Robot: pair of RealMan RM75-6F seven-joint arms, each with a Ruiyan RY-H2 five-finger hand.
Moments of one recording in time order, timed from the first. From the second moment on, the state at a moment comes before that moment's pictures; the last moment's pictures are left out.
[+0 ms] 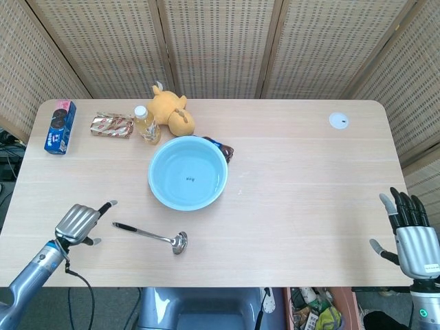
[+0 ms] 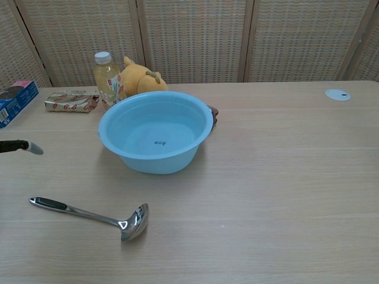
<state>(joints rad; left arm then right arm) -0.42 -1.31 0.00 -1.37 1.52 0.94 0.10 0.07 -1.16 0.08 -1.53 -1.58 1.58 -0.05</state>
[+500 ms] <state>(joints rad) -0.49 -1.44 0.01 -1.25 1.48 0.89 0.12 0.08 -1.15 0.08 -1.54 -1.56 1.55 -0.05</state>
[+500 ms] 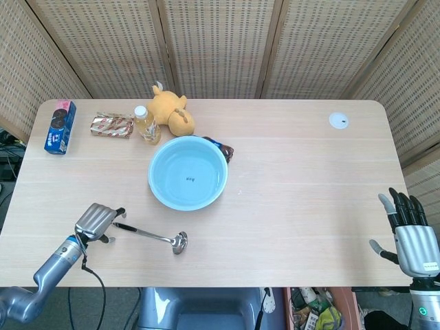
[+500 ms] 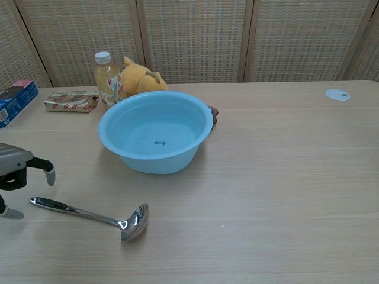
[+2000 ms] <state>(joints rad) -0.56 -1.57 0.01 -1.23 1.34 0.82 0.31 0.08 -1.13 0.07 -1.56 -1.54 1.52 -0.02</state>
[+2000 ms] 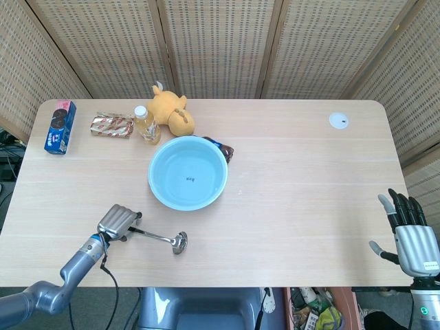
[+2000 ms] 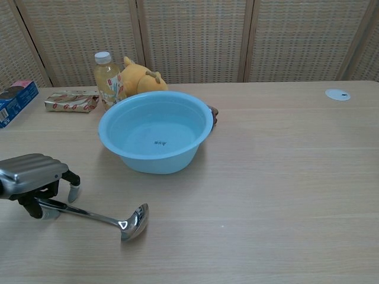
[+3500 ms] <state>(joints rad) -0.64 -1.11 -0.20 -1.79 1.19 0.97 0.37 0.09 -1.13 0.07 -1.56 -1.52 1.50 -0.04</state>
